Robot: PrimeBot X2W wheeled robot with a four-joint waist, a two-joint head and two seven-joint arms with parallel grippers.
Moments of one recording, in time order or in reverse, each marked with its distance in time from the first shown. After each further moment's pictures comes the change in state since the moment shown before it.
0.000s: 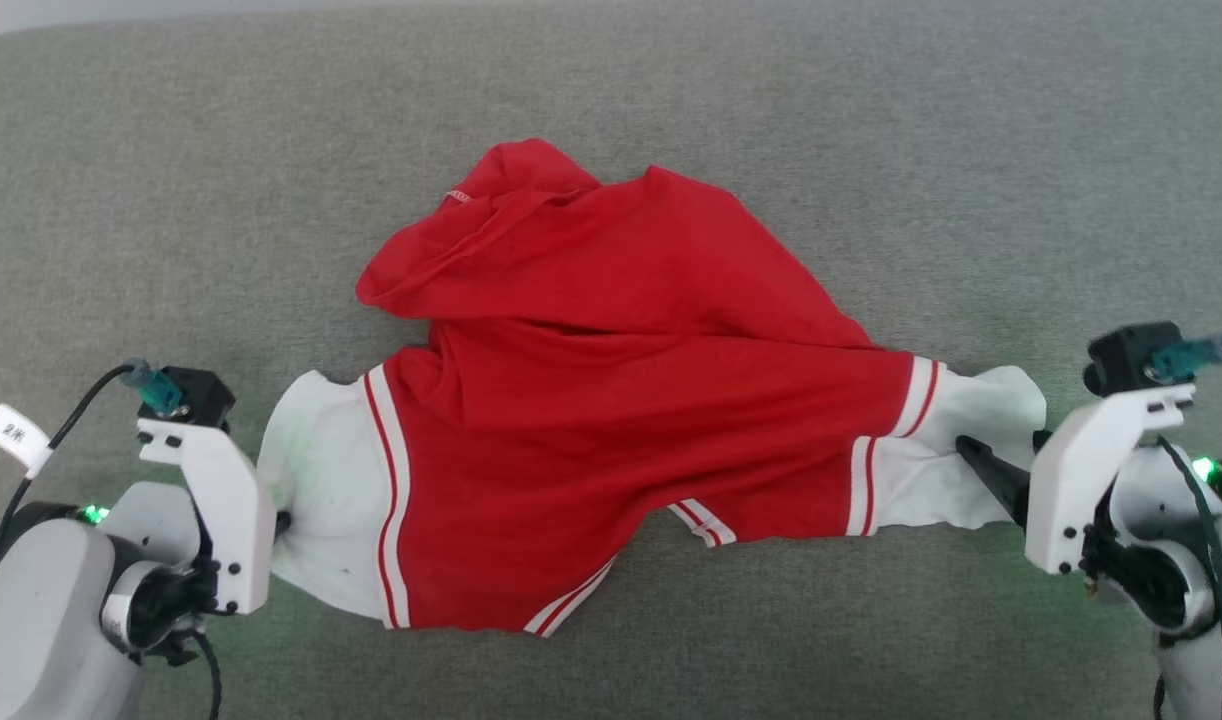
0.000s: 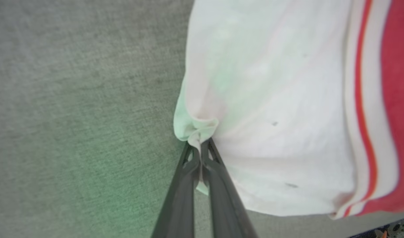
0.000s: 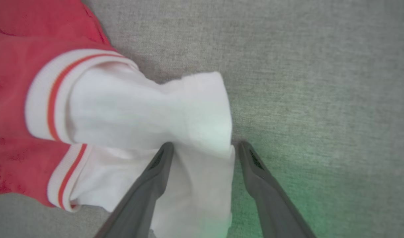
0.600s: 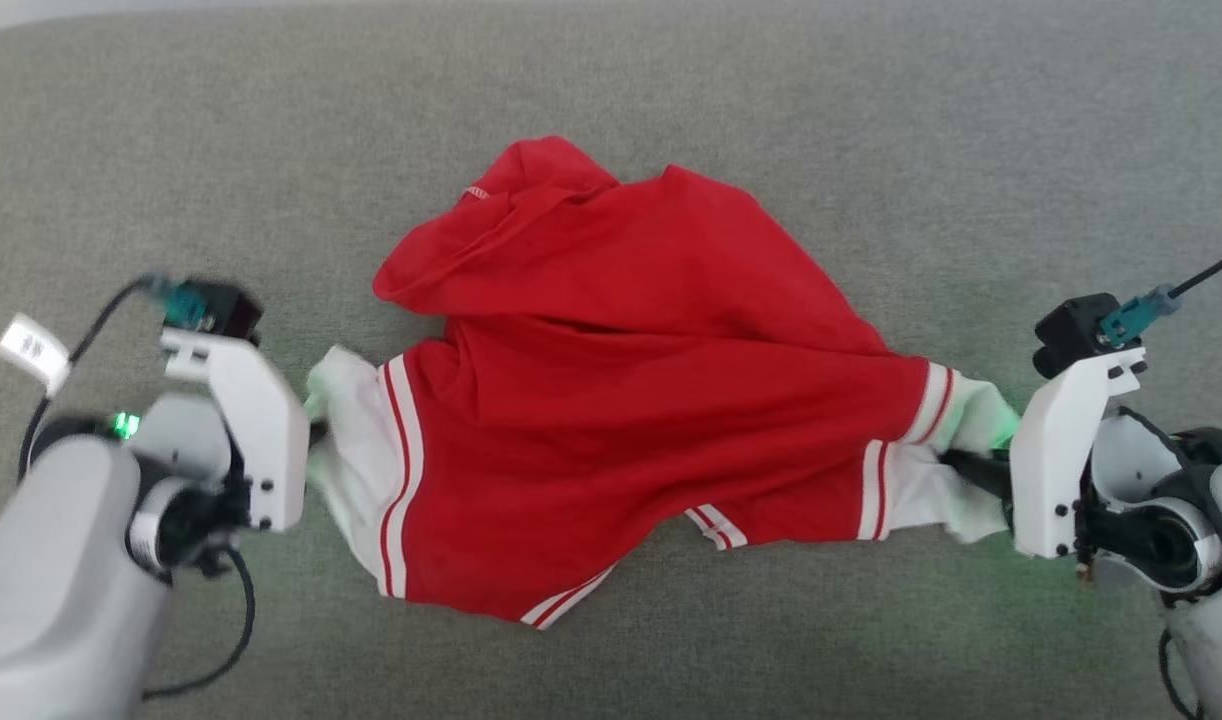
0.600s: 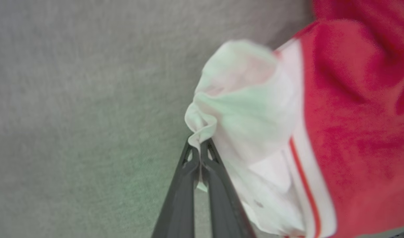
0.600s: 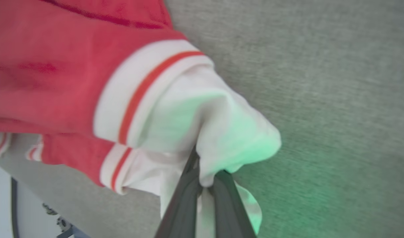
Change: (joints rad) left arm -0.122 -0.033 -0.022 0.017 0.003 -0.007 -0.015; right arm -0.134 -0.124 0.218 0.087 0.268 -0.004 0.157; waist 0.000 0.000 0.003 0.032
